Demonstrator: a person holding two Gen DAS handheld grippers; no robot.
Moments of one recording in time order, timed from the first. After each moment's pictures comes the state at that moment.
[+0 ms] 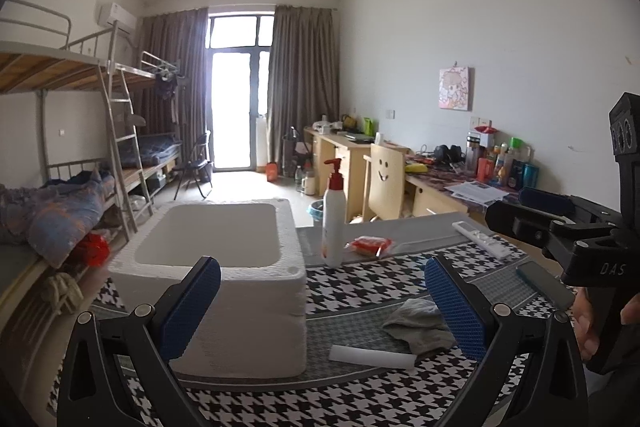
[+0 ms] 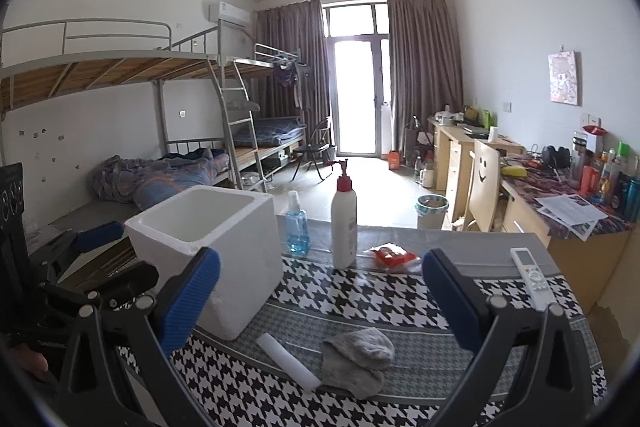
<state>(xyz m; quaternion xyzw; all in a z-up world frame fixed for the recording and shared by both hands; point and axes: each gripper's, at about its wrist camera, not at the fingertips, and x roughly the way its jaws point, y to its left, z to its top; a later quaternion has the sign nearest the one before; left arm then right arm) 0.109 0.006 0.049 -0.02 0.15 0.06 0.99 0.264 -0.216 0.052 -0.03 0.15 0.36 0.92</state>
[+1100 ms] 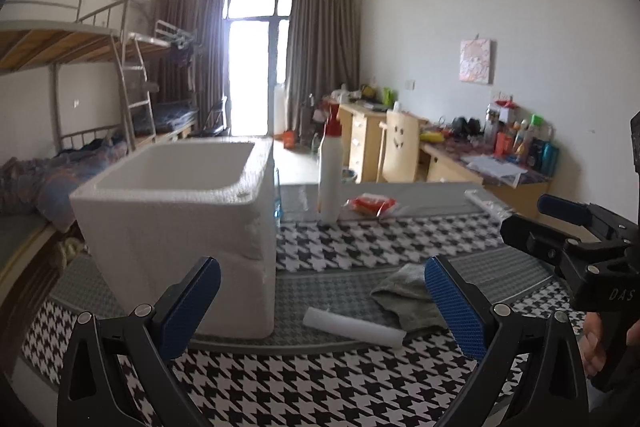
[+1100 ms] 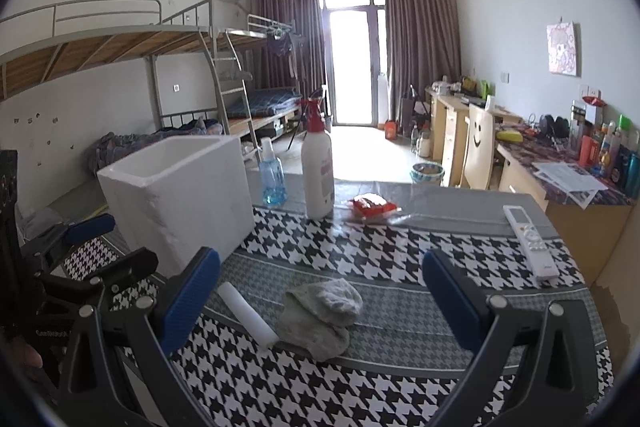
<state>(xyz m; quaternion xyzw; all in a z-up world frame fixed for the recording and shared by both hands) 0.138 -0.035 0.006 -0.05 0.21 0.11 0.97 0.299 -0.242 0.002 -0.05 0.21 0.36 0.91</state>
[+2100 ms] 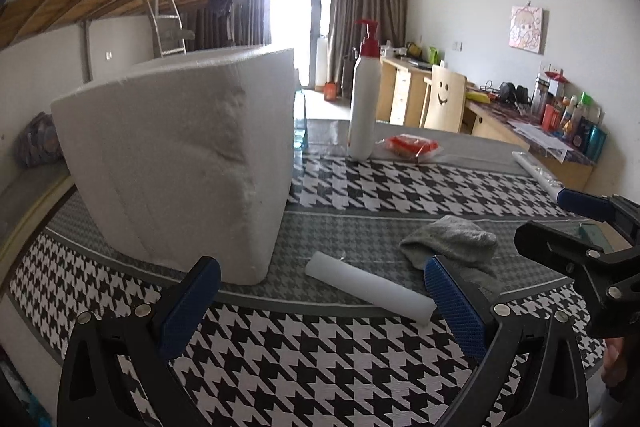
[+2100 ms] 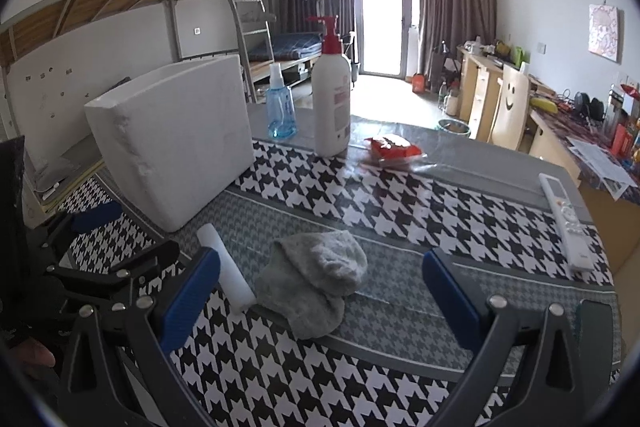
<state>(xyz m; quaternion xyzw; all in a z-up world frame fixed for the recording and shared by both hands) 0.174 -0.040 -0.049 -0.08 0.29 0.19 0.94 0.334 -0.221 -0.041 -0.11 0.29 0.41 0.86</state>
